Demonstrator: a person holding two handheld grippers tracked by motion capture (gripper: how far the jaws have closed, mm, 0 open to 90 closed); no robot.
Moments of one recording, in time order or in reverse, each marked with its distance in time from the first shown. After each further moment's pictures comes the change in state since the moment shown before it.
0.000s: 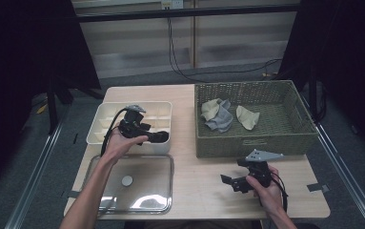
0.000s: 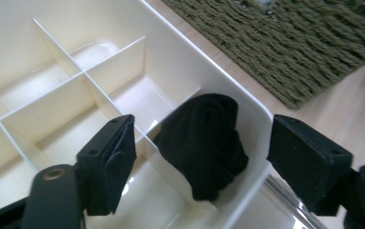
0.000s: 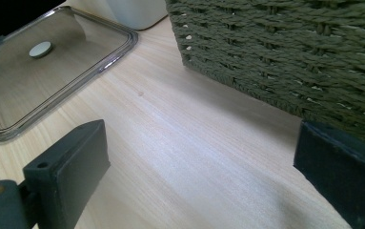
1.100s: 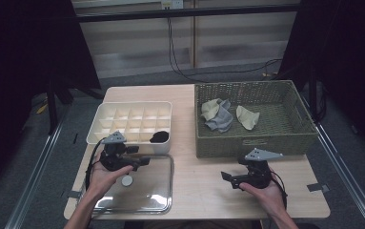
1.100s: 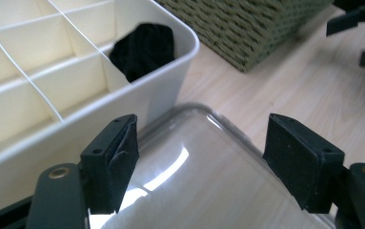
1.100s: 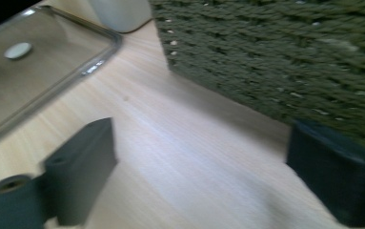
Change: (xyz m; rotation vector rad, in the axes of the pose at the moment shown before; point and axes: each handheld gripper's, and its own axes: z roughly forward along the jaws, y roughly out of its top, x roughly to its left) left arm -0.055 -0.087 -0.047 -0.152 0.025 -0.002; right arm 0.004 0.005 -0.001 -0.002 -0.081 -0.017
